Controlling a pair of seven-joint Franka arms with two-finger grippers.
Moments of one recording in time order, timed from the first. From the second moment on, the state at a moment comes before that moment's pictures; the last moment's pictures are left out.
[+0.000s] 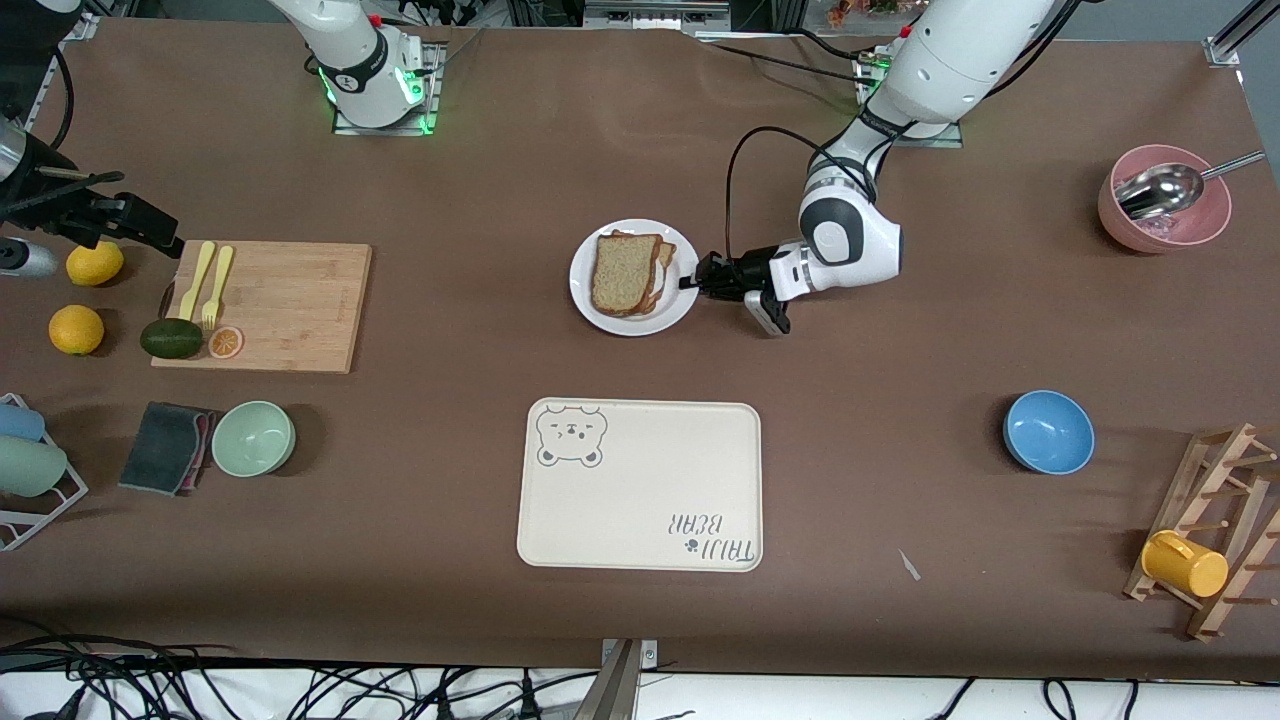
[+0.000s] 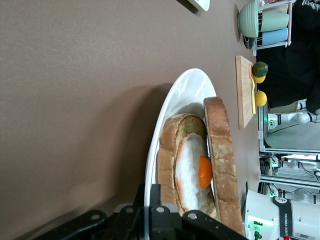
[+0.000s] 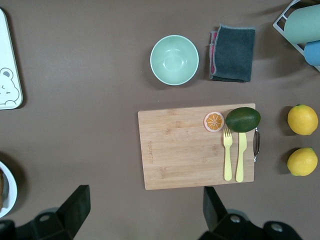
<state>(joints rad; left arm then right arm) -0.29 0.57 -0.28 -2.21 -1.77 2.36 1.27 -0.04 -0.02 0.02 -1.70 -0.02 1.64 0.08</state>
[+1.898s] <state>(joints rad) -0.10 0.83 -0.26 -1.52 -1.24 2.23 0.56 -0.04 -0.02 0.04 -1.70 0.00 1.65 0.09</state>
